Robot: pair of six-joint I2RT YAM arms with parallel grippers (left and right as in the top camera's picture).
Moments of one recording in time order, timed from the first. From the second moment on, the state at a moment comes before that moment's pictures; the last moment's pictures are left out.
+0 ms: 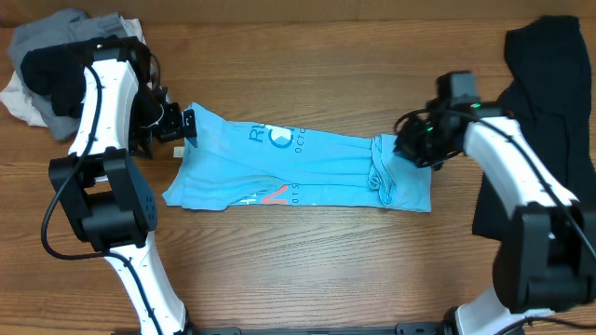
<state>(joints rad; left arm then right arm) 0.14 2.21 1.96 -1.49 0.10 -0.10 0.03 1.77 1.29 -0.85 -0.38 0.60</state>
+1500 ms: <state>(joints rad) 0.14 2.21 1.96 -1.49 0.10 -0.10 0.16 1.75 1.14 -0.88 -0.26 0.62</state>
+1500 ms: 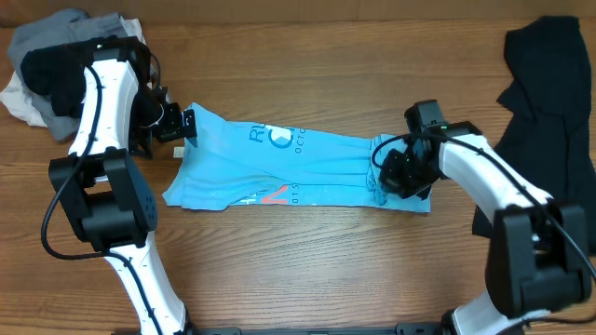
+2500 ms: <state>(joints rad) 0.14 2.21 1.96 -1.48 0.10 -0.10 -0.16 1.87 1.14 -0.73 -0.42 0.28</state>
